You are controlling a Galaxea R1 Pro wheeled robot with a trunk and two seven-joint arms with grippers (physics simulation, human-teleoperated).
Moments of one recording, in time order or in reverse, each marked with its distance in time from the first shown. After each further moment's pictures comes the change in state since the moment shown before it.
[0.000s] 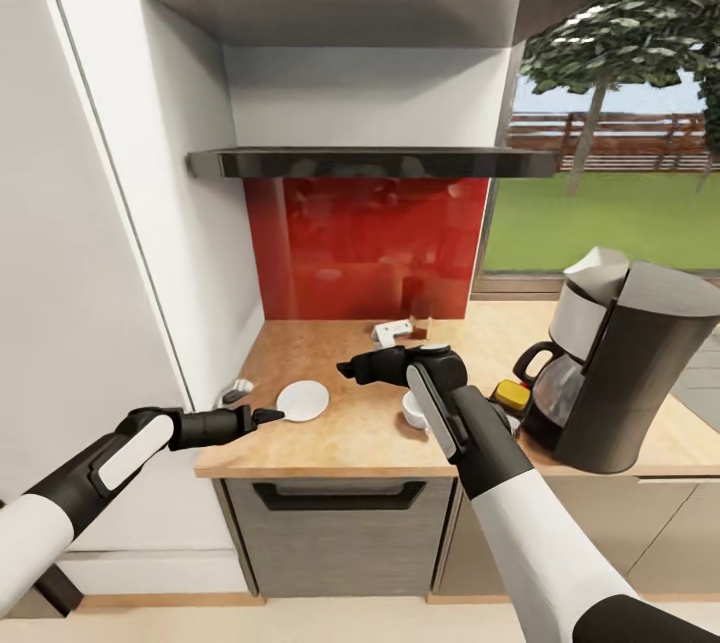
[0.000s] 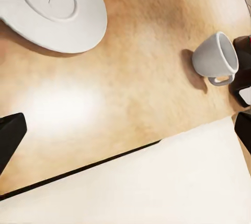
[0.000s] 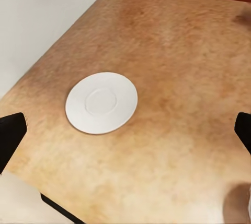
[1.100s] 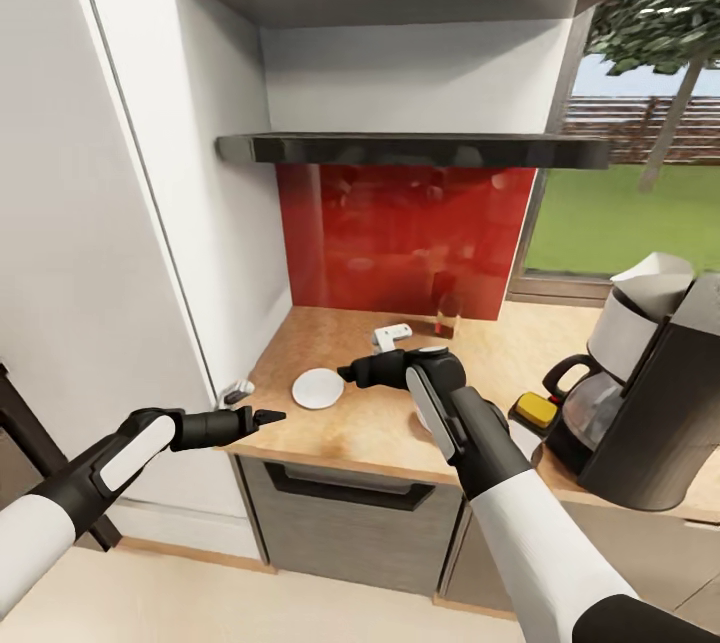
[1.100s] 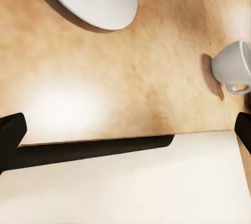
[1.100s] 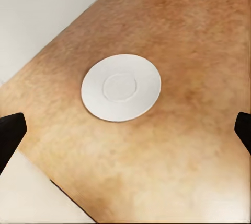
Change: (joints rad) left arm 0.002 -0.005 -0.002 0.000 0.000 0.000 0.000; right arm 0.000 0.000 0.001 0.023 0.003 0.000 0.000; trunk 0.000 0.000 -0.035
